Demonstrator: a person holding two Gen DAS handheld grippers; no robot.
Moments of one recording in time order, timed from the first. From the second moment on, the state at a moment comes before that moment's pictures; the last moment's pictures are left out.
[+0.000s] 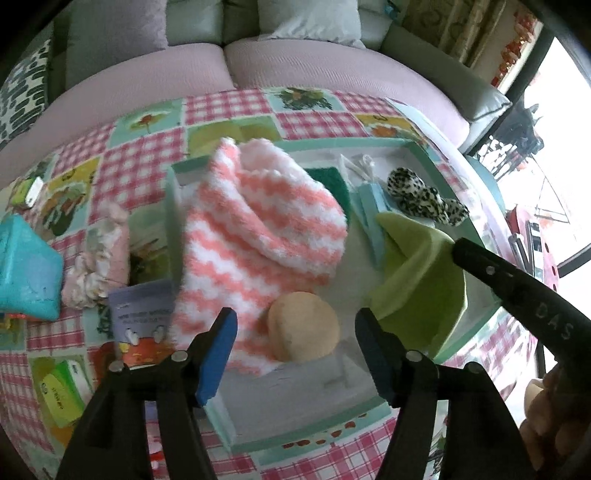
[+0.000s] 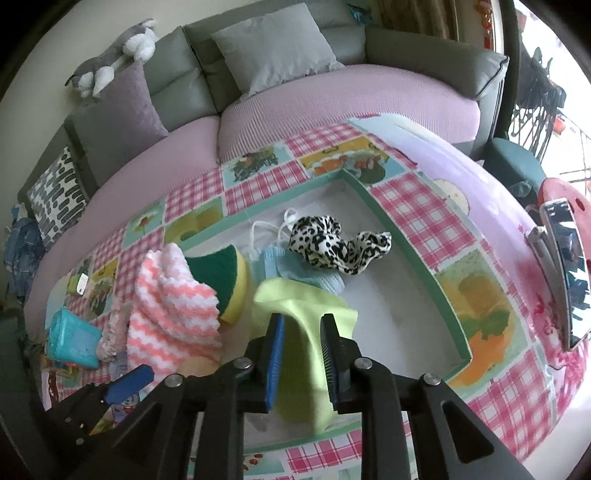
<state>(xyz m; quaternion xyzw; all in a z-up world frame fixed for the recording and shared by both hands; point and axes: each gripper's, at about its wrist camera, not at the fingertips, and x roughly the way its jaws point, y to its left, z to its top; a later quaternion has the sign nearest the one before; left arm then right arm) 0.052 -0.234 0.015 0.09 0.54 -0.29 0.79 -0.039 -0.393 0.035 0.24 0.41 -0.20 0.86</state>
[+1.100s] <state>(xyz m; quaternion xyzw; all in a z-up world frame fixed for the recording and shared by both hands) 0.107 -0.087 0.025 -0.02 0.53 -0.07 0.84 -0.008 -0.323 0.040 0.16 0.43 -0.13 0.88</state>
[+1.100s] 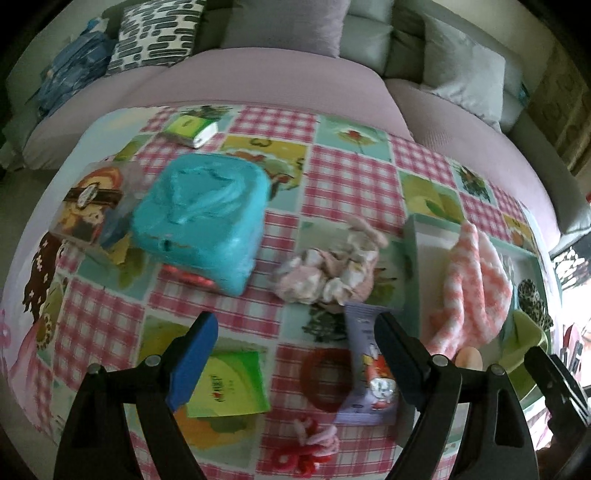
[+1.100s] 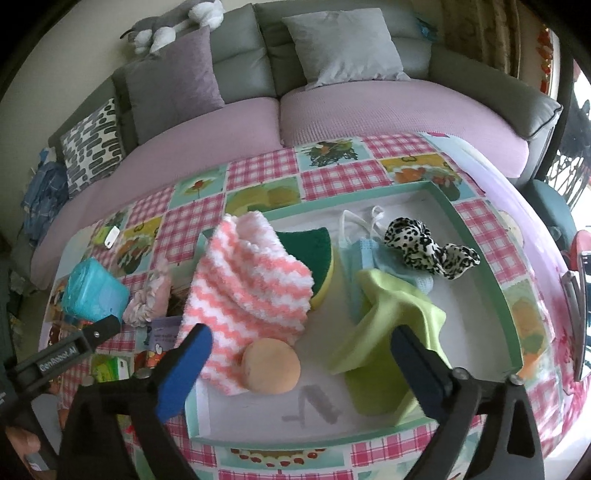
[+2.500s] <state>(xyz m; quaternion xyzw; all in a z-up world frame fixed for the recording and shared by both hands) 0.102 -0.040 -0.028 -0.04 0.61 -0.05 0.79 0.018 -0.220 0.002 0.15 0.49 -0.02 0.86</state>
